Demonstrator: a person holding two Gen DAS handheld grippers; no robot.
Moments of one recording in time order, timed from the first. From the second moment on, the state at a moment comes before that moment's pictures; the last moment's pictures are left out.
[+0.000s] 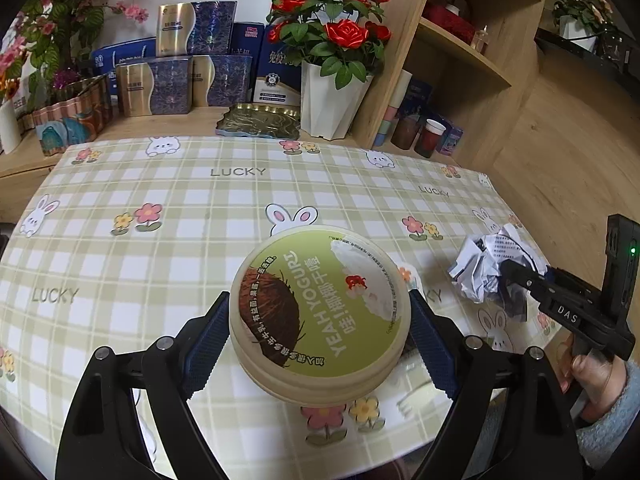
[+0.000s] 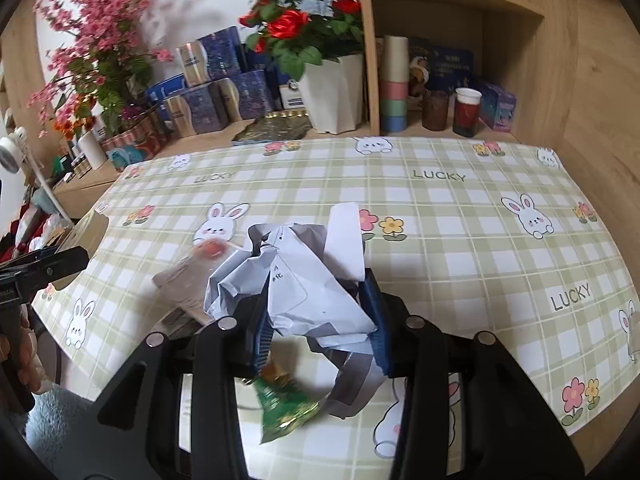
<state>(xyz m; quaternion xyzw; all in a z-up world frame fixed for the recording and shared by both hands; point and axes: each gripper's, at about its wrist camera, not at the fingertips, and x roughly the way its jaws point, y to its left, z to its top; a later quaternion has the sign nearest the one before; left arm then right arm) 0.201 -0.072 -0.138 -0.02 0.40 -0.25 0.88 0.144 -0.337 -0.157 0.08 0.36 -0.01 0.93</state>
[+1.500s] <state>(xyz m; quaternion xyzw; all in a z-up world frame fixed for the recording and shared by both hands) 0.038 0.033 -0.148 -0.04 0.39 -0.21 0.90 0.009 -0.179 -0.243 0.01 0.46 0.18 0.87</state>
